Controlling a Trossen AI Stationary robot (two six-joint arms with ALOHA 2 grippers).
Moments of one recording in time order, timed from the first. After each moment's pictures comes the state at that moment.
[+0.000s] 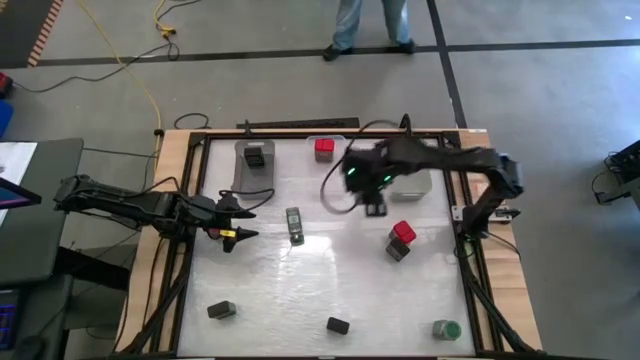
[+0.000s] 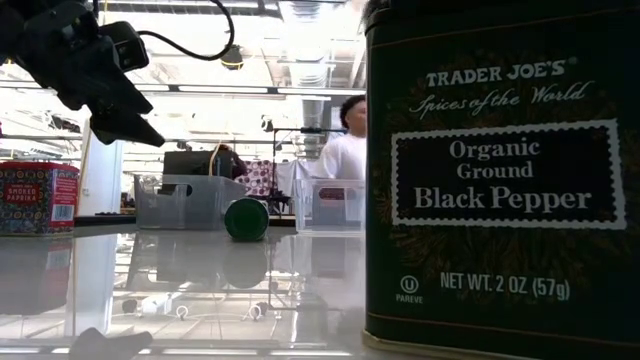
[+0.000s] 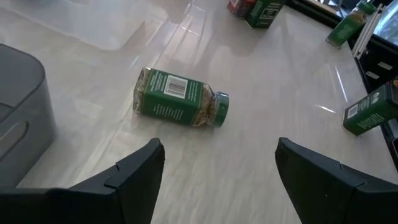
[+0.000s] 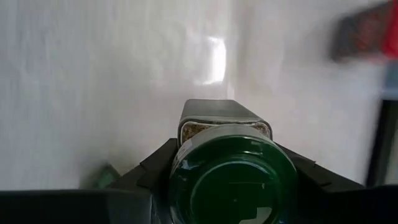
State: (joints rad) left arm -0.15 0.56 0.36 -0.27 -0.19 -0.48; right arm -0.15 1.68 1.65 -1.30 0.08 -0.23
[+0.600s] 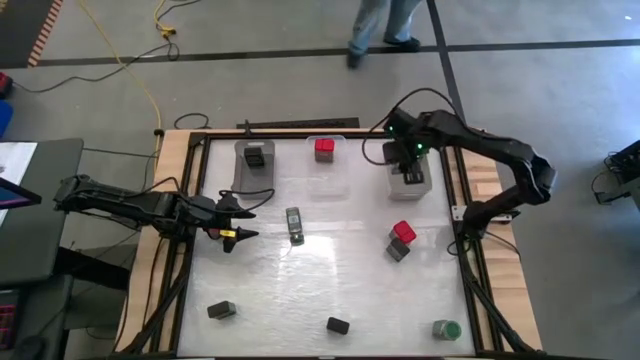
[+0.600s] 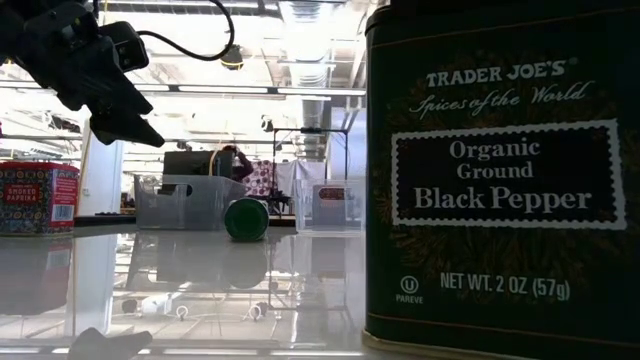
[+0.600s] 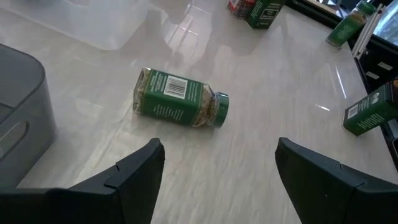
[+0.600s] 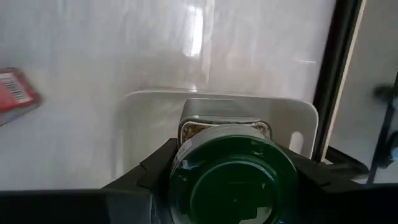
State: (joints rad) left arm -0.15 0.56 0.36 -0.27 -0.19 -0.48; right arm -0.60 1.43 1.27 -1.15 0.08 -0.72
